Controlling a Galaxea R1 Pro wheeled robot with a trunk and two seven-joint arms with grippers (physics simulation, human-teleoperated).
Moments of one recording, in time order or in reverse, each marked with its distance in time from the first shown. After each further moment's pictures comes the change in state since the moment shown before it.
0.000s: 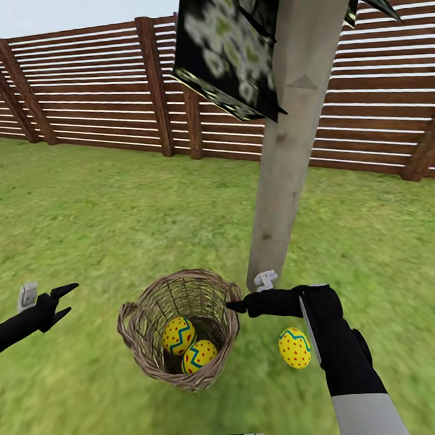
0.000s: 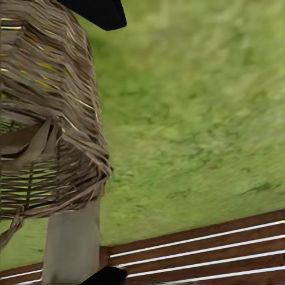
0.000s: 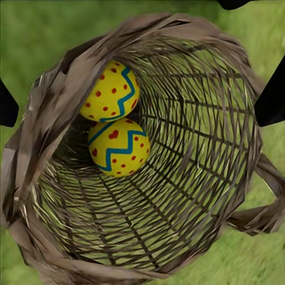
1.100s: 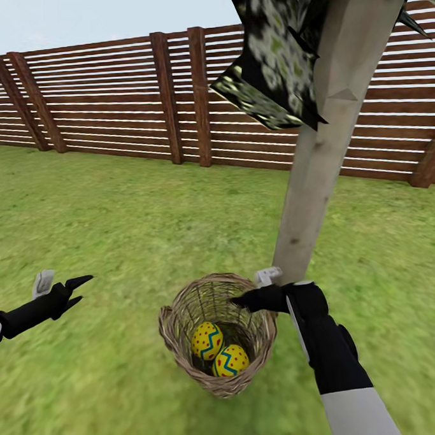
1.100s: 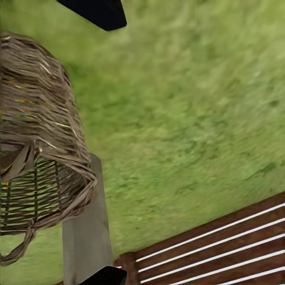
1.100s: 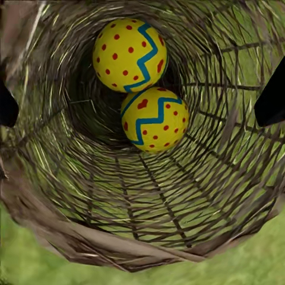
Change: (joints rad) left arm -0.001 -0.002 -0.131 -0.112 0.001 0.001 -0.001; right arm -0.019 0.028 0.065 0.033 0.003 0.002 -0.365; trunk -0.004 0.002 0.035
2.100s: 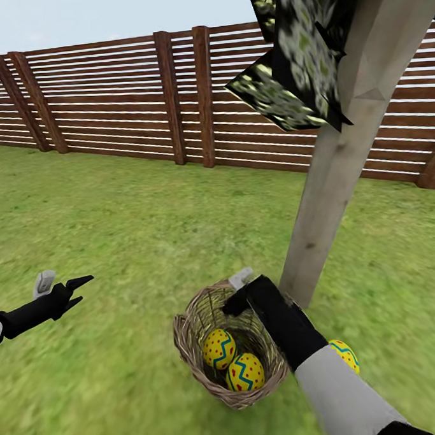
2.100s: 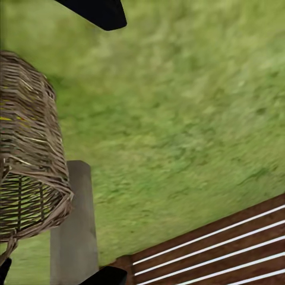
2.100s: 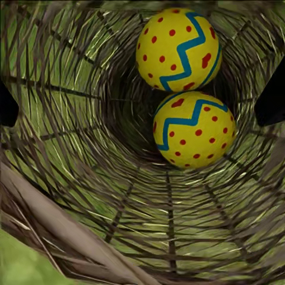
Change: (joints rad) left arm 0.000 -0.003 -0.001 0.000 -0.005 -0.001 0.004; right arm -0.182 -0.006 0.337 0.348 0.009 0.000 -0.226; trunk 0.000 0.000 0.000
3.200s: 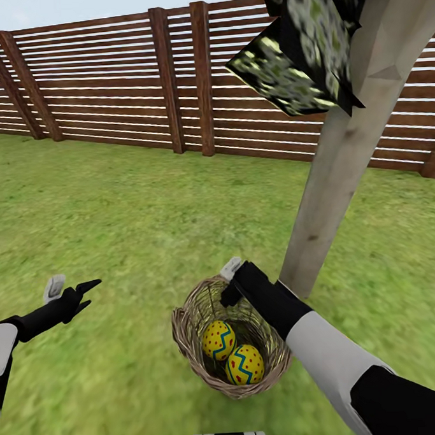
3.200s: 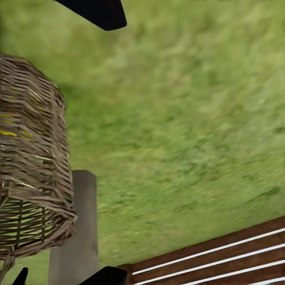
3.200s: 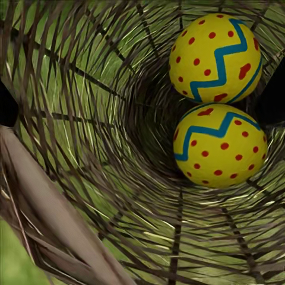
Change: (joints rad) left arm 0.008 -0.041 -0.015 0.042 -0.005 -0.064 0.002; right arm -0.193 -0.005 0.178 0.232 0.001 -0.032 0.054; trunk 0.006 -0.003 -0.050
